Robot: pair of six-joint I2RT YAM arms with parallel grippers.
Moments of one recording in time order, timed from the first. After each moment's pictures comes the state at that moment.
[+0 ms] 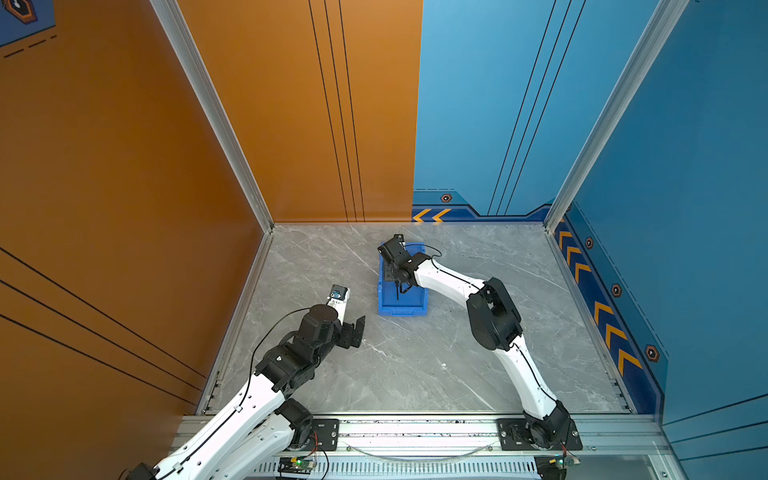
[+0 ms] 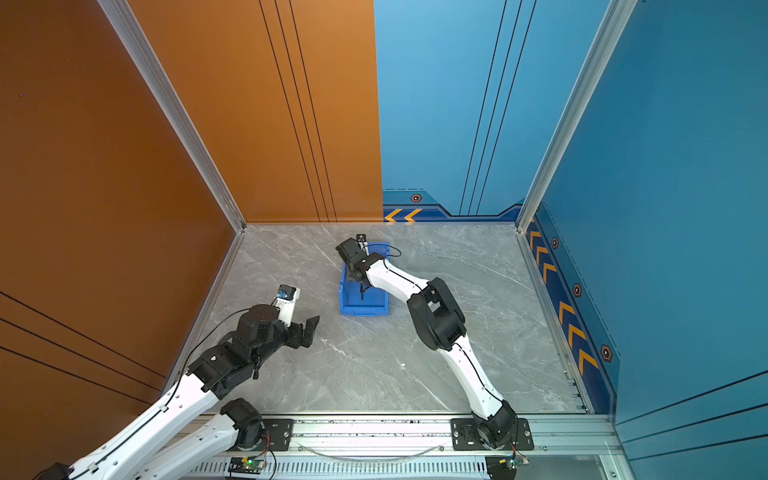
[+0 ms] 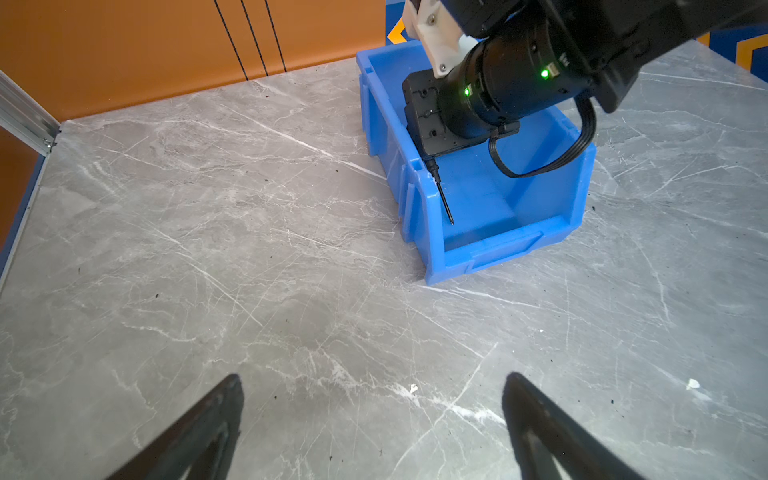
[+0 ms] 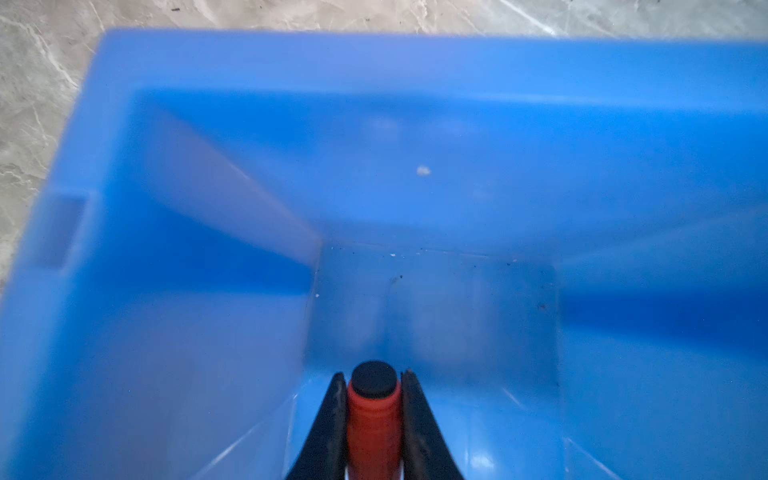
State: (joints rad) left arm -0.58 0.73 0.60 -0.46 -0.24 -0.15; right arm 0.72 2.41 2.02 -0.56 0.32 0.56
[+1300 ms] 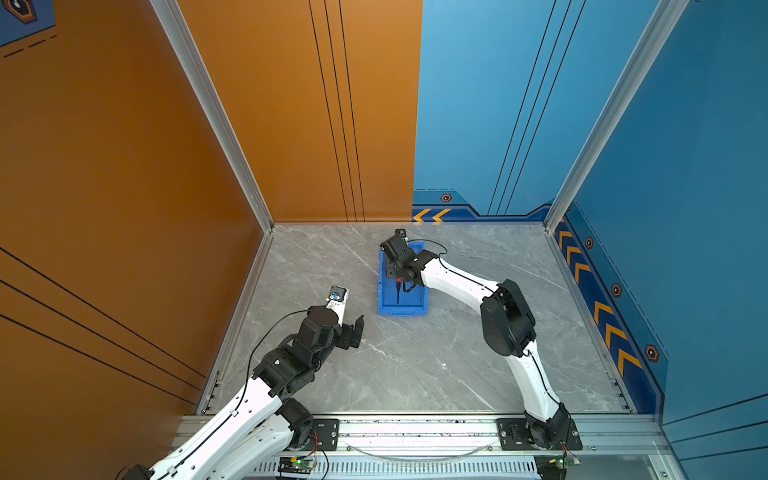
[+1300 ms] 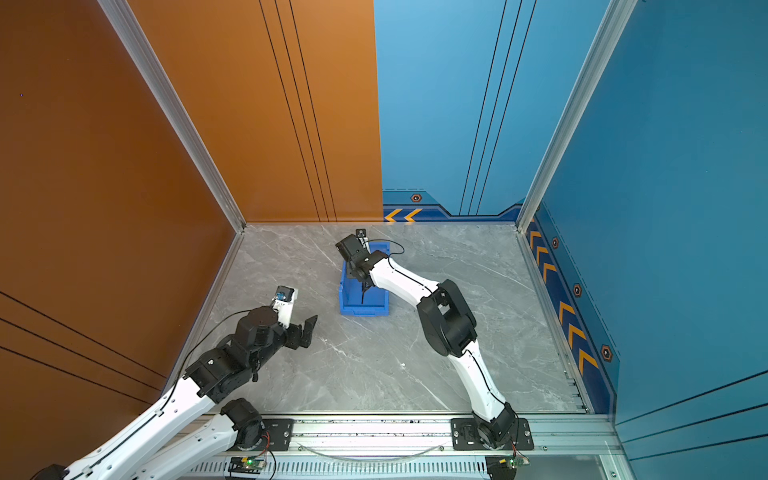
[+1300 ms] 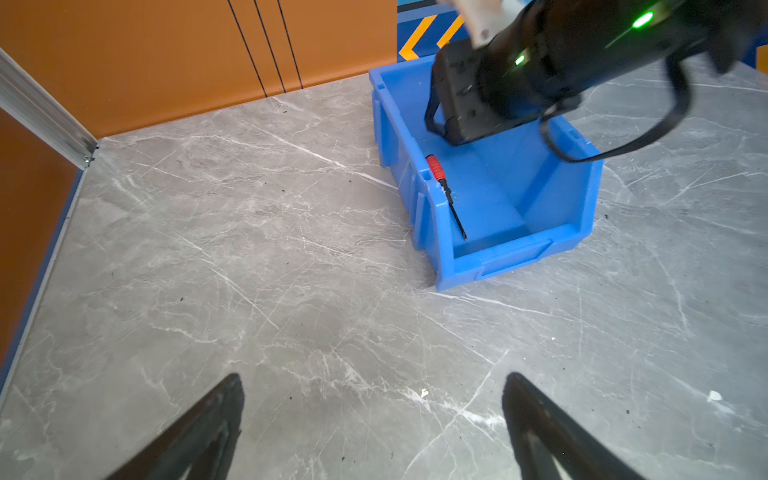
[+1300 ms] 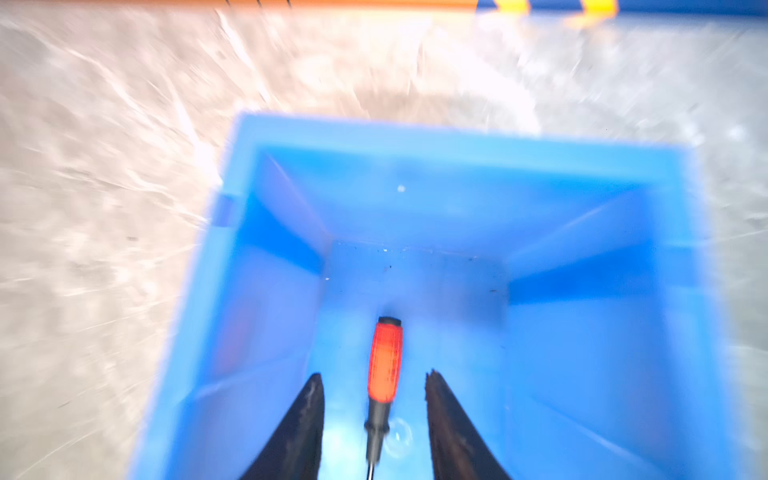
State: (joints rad) left arm -0.62 0.69 0.60 -0.48 -0.35 -0.15; right arm 0.75 2.16 1.87 -0.54 0.37 0.50
